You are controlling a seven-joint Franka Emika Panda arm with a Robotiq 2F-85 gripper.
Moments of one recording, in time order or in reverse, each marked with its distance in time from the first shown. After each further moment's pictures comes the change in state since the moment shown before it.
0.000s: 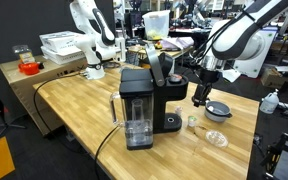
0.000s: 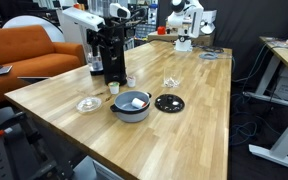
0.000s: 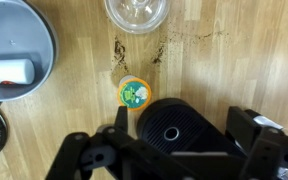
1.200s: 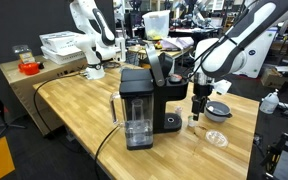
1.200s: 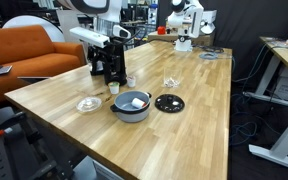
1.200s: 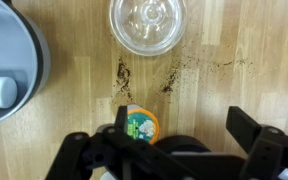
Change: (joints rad) arm 0.002 0.192 0.022 0.105 -0.146 -0.050 0.071
